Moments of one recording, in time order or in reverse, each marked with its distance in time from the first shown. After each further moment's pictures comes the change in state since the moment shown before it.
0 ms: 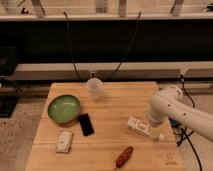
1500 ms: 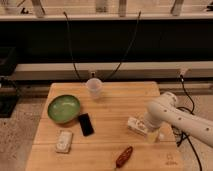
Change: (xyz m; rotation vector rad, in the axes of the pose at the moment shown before) arm -0.001 0.009 0.043 -0.029 -0.026 -0.052
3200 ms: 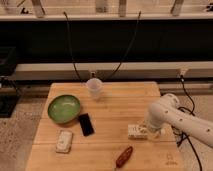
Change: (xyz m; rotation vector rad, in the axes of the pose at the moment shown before) arm 0.007 0.005 0.001 -0.007 0.004 -0.009
